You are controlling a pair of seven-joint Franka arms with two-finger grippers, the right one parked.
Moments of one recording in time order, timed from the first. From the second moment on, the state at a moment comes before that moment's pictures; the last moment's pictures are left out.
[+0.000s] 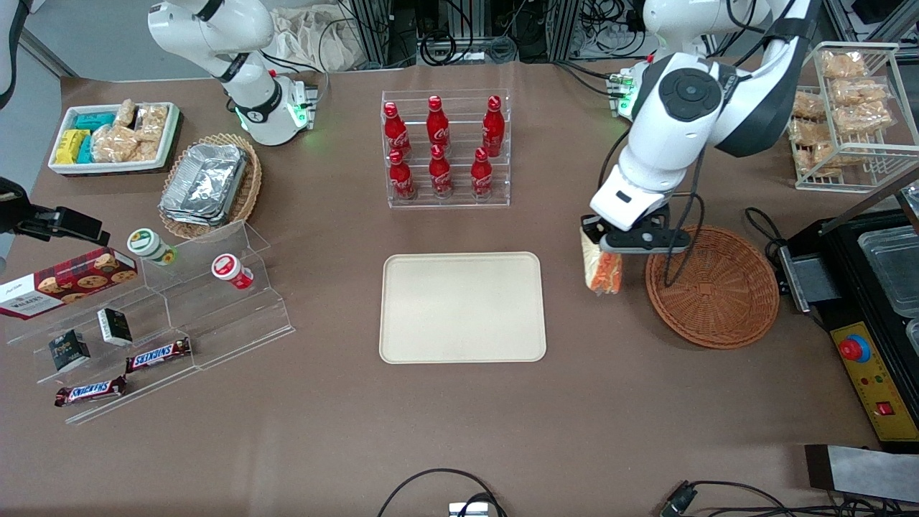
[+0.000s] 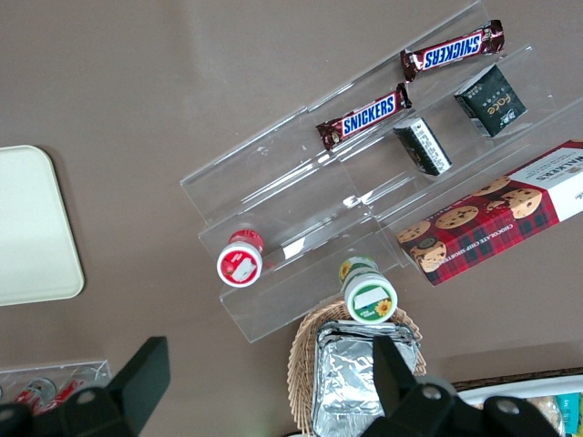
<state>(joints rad) 0.06 0.03 -0.55 -2.01 0.05 2.16 -0.51</state>
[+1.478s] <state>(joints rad) -0.13 0.48 -0.57 -1.75 0.42 2.20 -0.90</state>
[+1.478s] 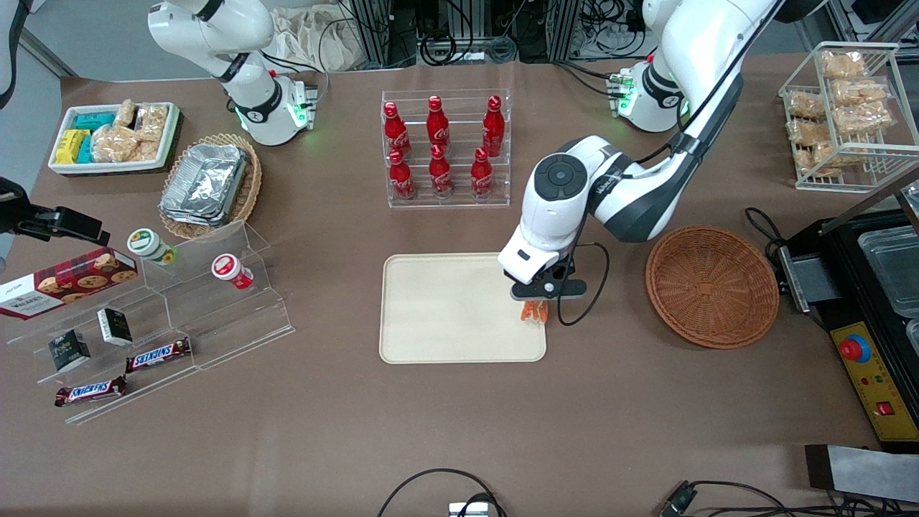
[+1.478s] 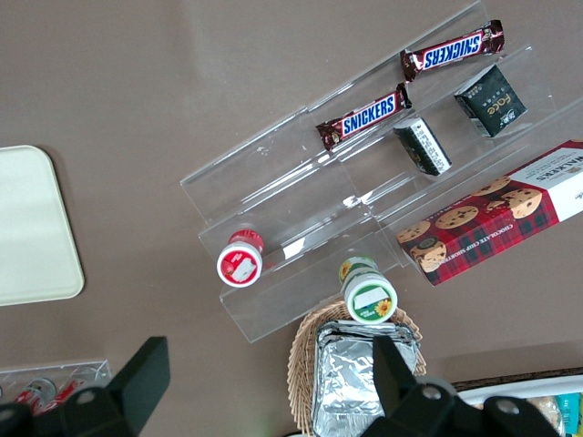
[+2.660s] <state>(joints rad) -0.20 0.68 -0.57 -1.67 0.60 2.27 -1.05</state>
